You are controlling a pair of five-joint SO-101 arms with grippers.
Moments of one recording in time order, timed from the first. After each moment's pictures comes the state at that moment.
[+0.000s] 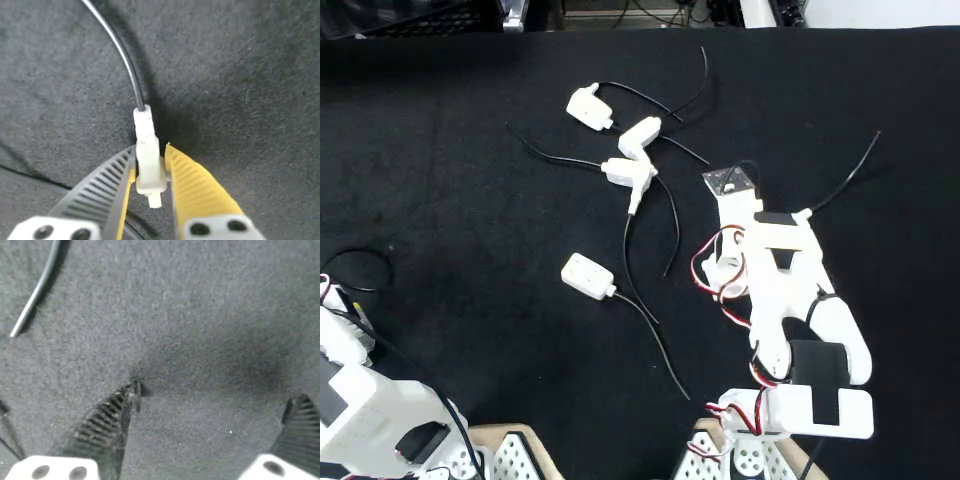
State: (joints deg) left arm -57.1 2.9 31.2 66.6 -14.5; right arm 4.2 -2.6 44.8 55.0 18.2
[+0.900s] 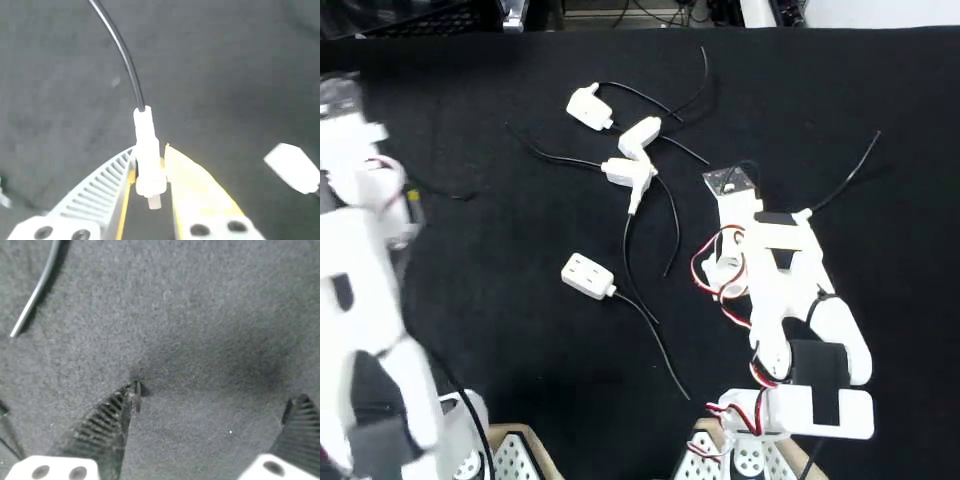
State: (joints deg) left arm -22.3 -24.3 4.7 92.0 -4.4; right arm 4.2 -2.6 44.8 55.0 18.2
